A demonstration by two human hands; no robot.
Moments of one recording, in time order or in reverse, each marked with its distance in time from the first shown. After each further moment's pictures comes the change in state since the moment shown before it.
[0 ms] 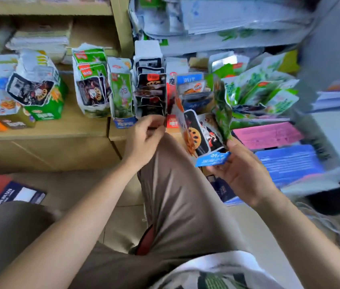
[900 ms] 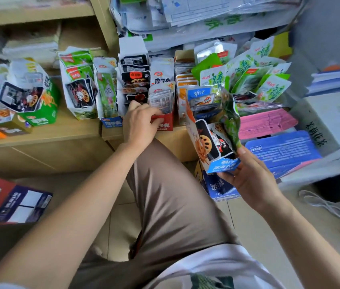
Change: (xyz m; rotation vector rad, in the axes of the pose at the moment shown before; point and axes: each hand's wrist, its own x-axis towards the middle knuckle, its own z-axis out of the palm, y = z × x) left_hand 0.043 -0.005 0.030 0.777 0.026 0.177; right_hand -0.021 0.010 -0.062 0.001 0.102 -0.030
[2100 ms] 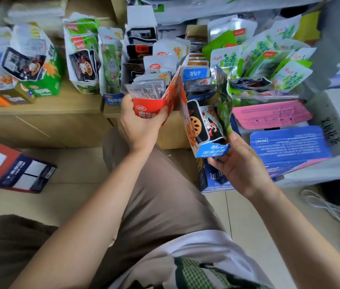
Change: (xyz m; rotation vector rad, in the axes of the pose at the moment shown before) left_hand -0.058 0.053 -0.010 -0.480 0.464 -0.621; right_hand 0.020 0.008 0.000 0.027 -0.092 0.097
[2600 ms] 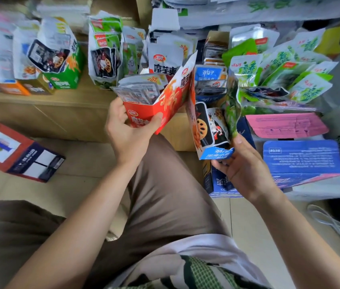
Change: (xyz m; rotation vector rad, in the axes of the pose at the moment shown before) left_hand 0.003 -0.003 -0.063 -0.252 0.003 0.039; right_hand 0.009 0.005 0.015 -0.050 -0.067 0.007
